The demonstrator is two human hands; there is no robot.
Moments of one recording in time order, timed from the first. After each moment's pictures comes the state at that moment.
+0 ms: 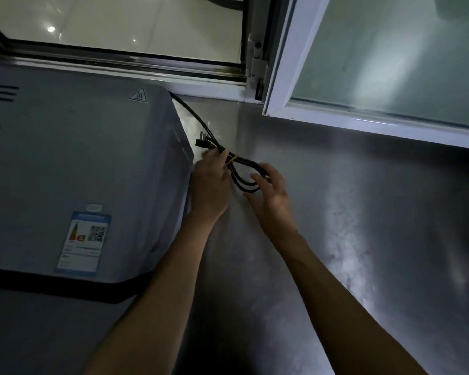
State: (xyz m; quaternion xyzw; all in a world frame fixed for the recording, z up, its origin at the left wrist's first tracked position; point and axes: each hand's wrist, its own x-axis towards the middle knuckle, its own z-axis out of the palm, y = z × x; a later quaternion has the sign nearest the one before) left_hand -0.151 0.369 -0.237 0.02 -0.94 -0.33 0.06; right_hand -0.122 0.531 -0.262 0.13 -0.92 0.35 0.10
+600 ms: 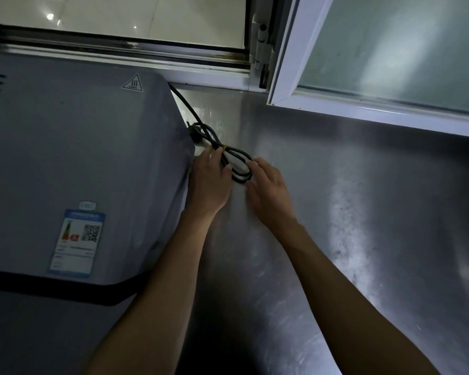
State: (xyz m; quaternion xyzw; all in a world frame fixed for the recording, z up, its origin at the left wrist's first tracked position) left_hand -0.159 0.360 -0.258 0.06 -0.94 -0.32 0.00; right_hand -0.134 0.520 -0.267 0.13 -0.93 0.33 0.06
